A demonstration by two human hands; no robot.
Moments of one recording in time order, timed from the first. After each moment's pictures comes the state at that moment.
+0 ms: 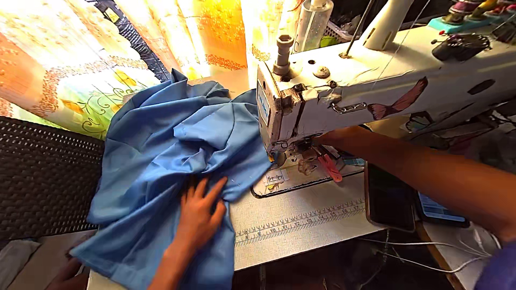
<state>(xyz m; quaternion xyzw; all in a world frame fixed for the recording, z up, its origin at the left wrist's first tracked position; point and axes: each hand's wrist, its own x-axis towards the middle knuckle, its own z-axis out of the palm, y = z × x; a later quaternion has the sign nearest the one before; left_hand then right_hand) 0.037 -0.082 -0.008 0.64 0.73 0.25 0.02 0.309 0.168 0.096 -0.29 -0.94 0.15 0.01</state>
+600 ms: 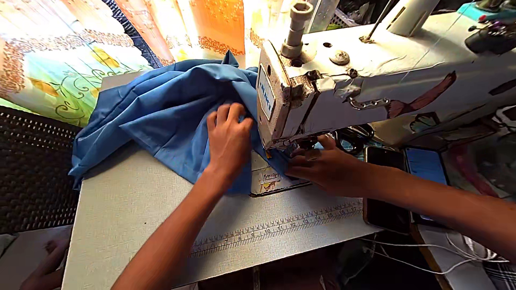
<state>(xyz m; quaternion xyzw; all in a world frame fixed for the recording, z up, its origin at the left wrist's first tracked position) 0.073 0.060 0.054 0.69 0.67 0.25 -0.09 0.317 0.135 0.058 -0.03 -1.00 0.03 0.05</state>
